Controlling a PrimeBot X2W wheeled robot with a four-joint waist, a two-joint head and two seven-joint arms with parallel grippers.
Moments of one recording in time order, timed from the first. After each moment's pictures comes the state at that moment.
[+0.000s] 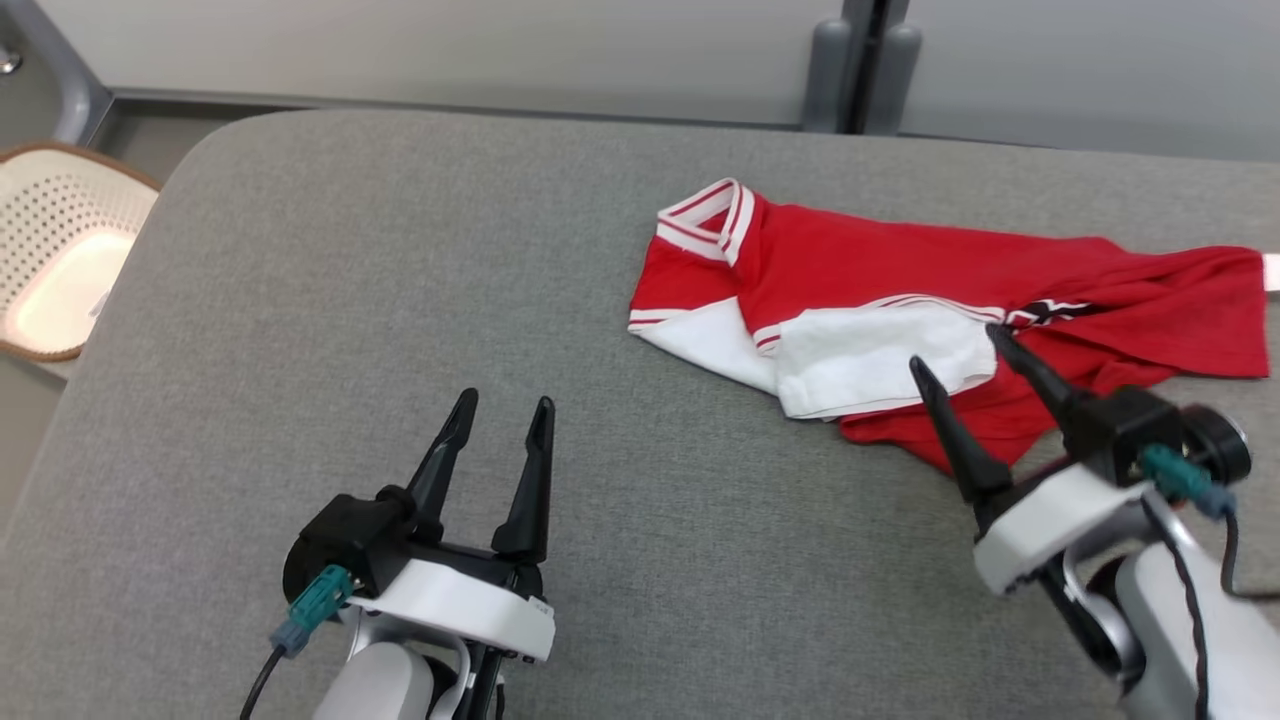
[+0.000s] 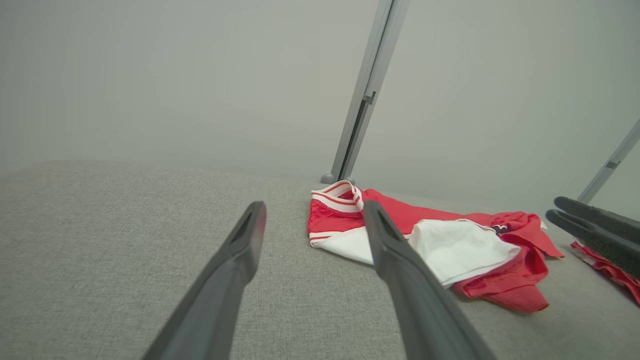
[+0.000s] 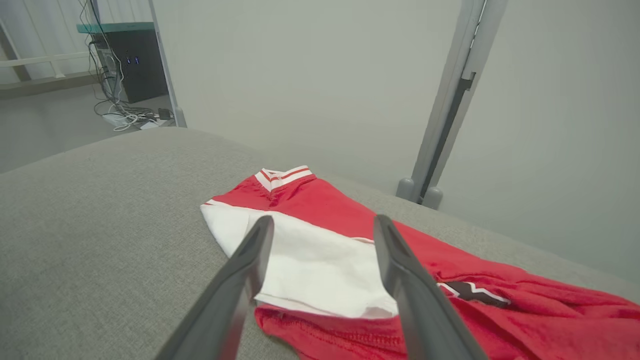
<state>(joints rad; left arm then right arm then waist) -0.18 0.05 -0.32 0.20 -0.40 -0.03 -0.26 -0.31 -0.31 0.35 0.22 0.24 0.13 -0.05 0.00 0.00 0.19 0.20</state>
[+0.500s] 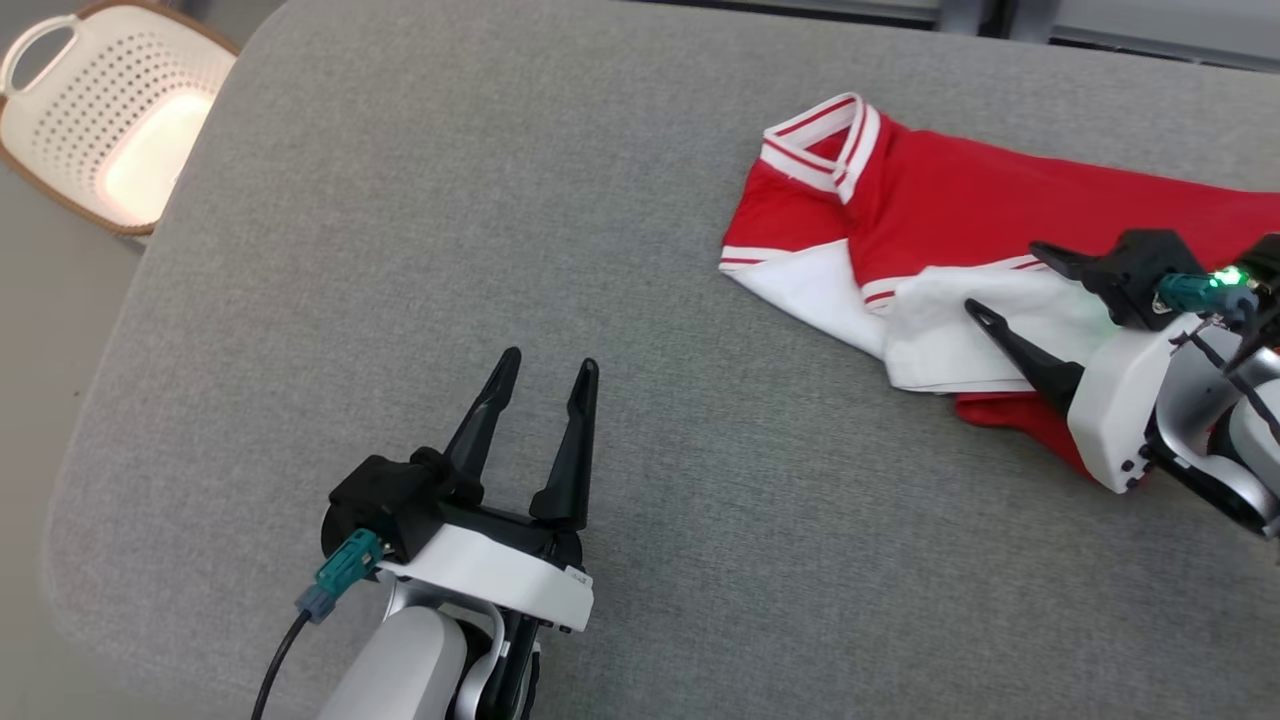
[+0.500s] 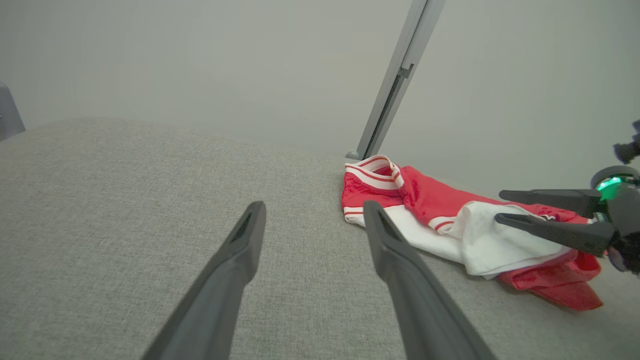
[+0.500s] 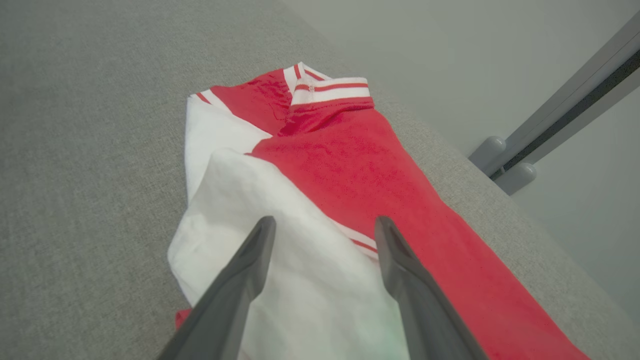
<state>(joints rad) -0.25 0.05 -0.41 0.18 -0.48 0.01 -0.26 -0.77 -0.73 0.90 0.28 0.57 0.13 0.18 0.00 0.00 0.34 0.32</state>
